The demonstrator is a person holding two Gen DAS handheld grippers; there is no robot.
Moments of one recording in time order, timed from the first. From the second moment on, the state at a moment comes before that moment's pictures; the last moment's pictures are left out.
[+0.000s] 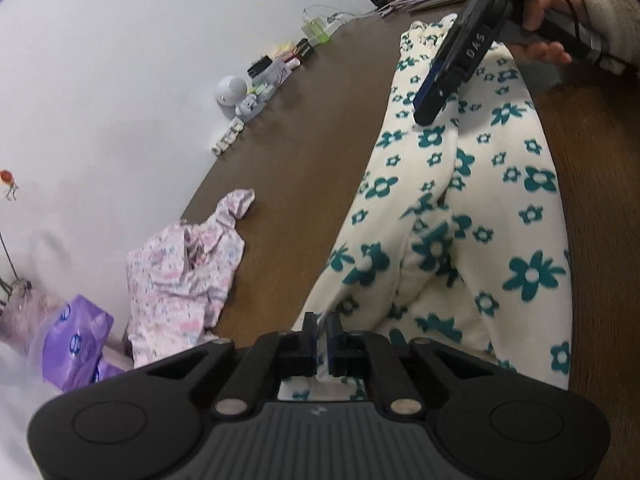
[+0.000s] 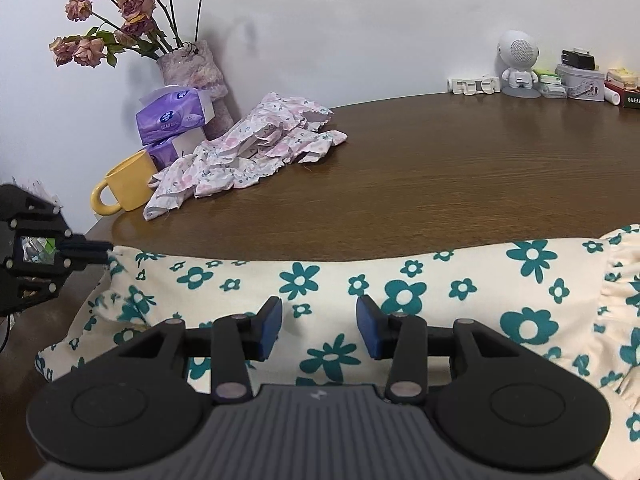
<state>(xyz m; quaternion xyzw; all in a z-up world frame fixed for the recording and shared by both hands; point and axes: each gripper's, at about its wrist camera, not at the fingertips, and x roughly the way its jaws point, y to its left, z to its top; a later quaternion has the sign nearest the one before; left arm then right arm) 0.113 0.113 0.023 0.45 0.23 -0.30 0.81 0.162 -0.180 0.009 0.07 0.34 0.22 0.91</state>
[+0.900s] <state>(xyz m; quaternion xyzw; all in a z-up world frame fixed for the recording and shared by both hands) 0.089 0.114 0.005 0.50 0.21 -0.27 0.79 0.160 -0.179 0.009 0.06 0.33 0.24 0.91</state>
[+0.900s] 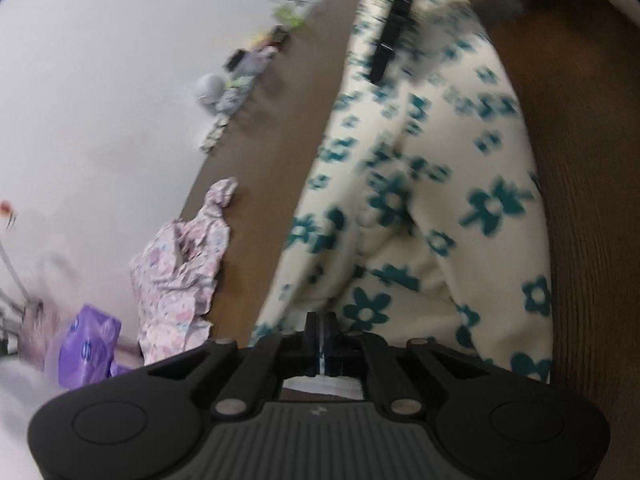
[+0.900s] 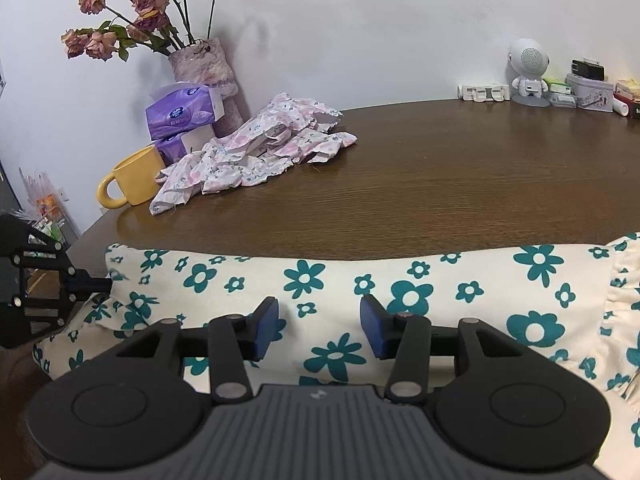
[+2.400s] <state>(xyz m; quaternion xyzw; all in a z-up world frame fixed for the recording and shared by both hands) 0.115 0.094 0.023 0.10 0.32 -0.16 0.93 0.140 -0.215 0.009 -0.01 0.32 0.23 0.92</state>
